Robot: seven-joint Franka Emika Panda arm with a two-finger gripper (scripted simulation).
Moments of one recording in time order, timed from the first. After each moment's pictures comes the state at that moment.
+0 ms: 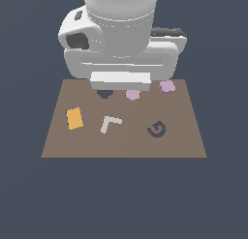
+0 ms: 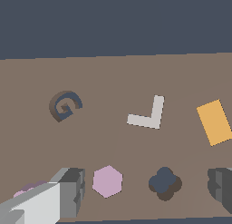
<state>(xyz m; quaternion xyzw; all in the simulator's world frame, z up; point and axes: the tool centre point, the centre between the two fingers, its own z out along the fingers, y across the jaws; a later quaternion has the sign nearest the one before) 0.005 -0.004 0.166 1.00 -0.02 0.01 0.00</state>
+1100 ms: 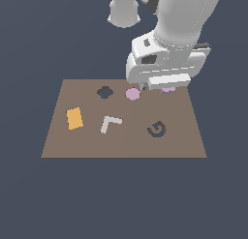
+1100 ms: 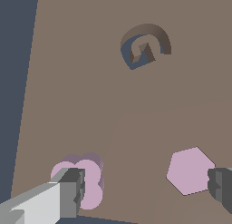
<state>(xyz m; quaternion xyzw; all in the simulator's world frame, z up) -0.061 0.106 0.092 1.00 0.07 0.00 0.00</state>
